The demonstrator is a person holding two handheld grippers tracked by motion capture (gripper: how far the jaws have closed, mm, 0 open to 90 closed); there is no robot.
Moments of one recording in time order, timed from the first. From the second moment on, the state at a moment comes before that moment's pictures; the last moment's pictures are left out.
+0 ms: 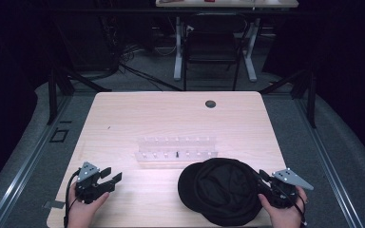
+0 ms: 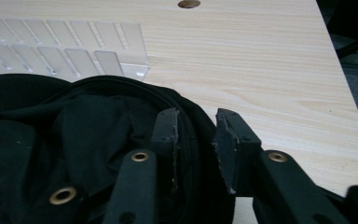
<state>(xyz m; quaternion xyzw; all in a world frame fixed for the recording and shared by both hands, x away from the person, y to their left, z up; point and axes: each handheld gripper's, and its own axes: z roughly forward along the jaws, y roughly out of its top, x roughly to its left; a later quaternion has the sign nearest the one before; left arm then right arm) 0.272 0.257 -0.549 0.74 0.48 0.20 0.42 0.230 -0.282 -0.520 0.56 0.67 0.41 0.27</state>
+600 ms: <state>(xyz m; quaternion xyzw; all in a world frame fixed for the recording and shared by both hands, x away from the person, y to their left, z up) 0.275 0.246 -0.548 0.75 0.47 0.19 0.43 0.236 -0.285 -0.509 0.60 0.67 0.37 0.22</state>
